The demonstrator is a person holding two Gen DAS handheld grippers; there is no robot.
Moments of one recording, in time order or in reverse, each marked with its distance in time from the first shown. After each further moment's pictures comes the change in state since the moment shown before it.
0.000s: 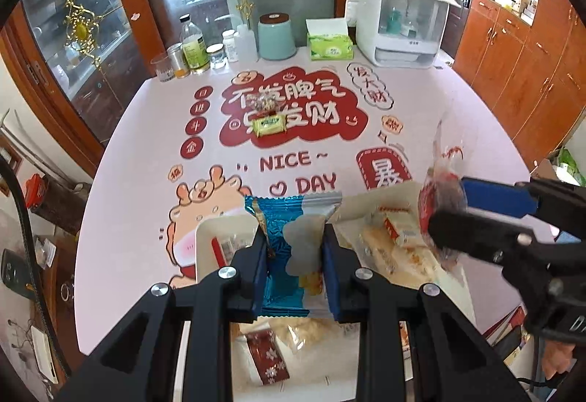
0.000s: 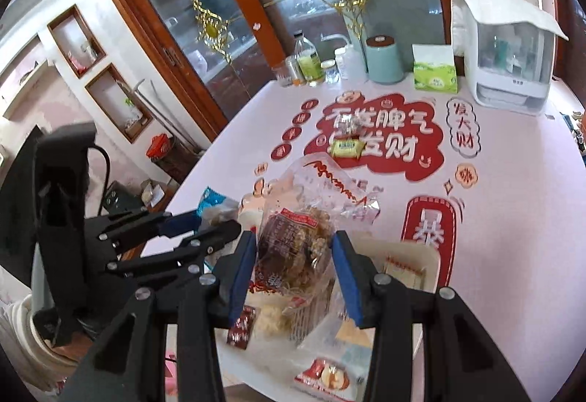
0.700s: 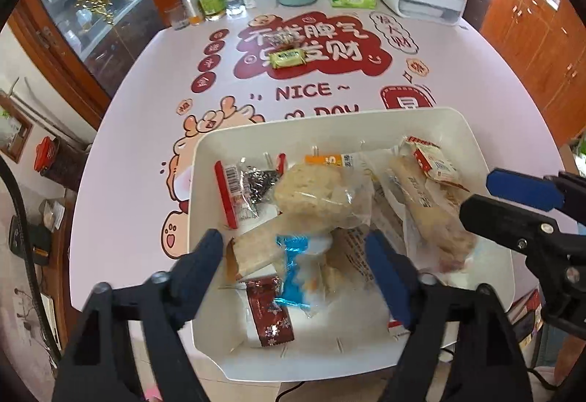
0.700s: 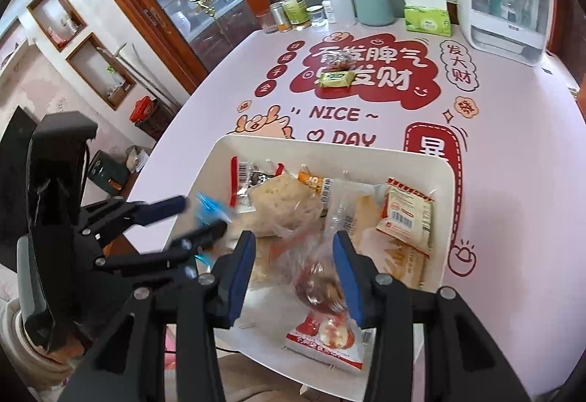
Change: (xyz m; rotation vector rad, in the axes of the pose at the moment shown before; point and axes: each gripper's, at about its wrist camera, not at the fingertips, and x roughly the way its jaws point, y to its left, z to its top) left arm 0.038 0.001 -0.059 -0.048 0.135 0.066; right arm 0.034 -0.004 -0.054 0.038 0.135 -0.063
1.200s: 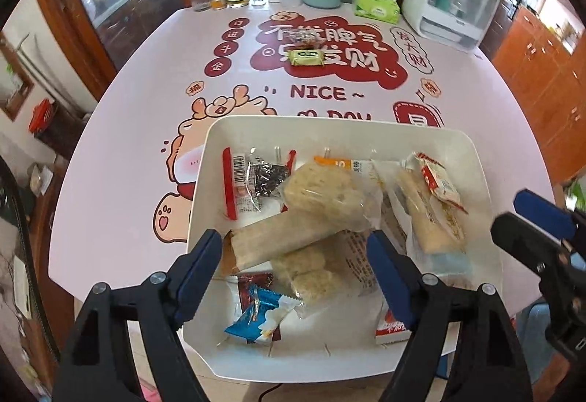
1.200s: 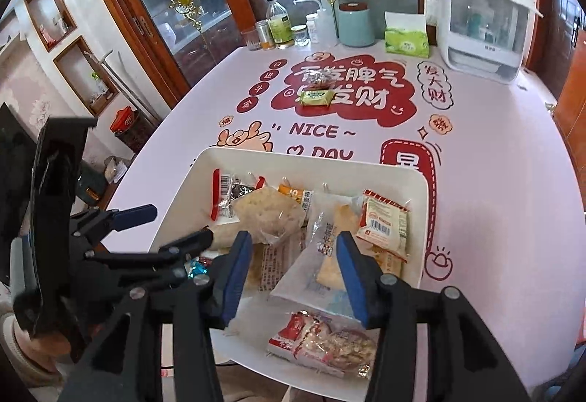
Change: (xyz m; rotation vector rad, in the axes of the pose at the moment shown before) left arm 0.008 0.025 -0.004 -0.151 0.005 -0.049; right arm -0.016 0.011 -0.010 -0.033 -0.096 -0.116
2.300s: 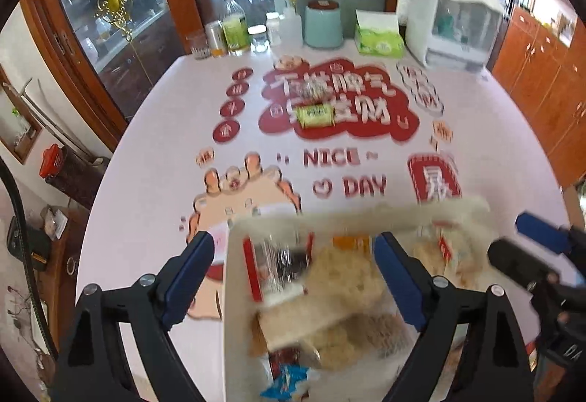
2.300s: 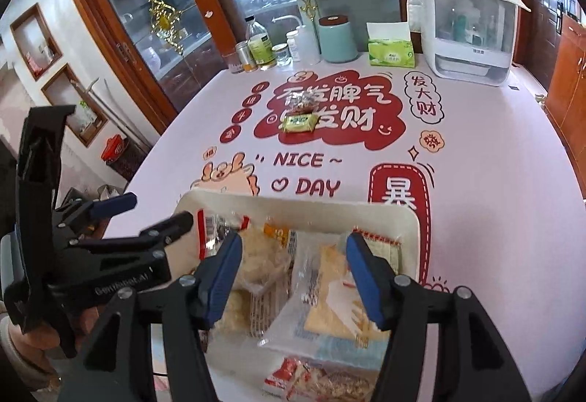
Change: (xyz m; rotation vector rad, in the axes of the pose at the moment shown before) left arm -0.006 0.002 0.080 0.077 -0.128 0.058; right arm 0.020 -0.019 0.040 0.094 -0.061 0.002
